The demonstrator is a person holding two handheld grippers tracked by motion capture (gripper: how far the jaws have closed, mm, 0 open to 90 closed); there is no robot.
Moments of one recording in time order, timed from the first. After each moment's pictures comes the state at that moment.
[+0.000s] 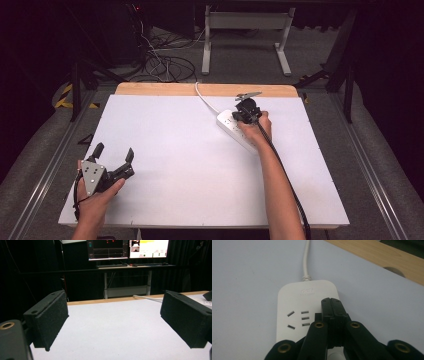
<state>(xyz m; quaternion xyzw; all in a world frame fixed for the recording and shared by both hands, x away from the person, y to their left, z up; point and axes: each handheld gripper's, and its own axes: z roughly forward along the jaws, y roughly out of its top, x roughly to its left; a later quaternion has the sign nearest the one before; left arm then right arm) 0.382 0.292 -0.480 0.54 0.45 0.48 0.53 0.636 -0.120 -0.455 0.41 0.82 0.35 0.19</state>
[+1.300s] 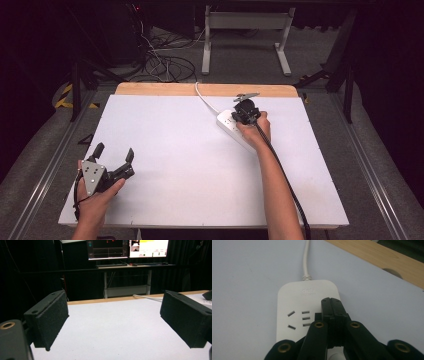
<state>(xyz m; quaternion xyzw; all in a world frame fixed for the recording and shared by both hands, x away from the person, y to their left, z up) 0.382 0.292 -0.480 0.54 0.45 0.48 0.52 0.634 -0.115 -0.456 0.40 0.83 0.34 0.21</state>
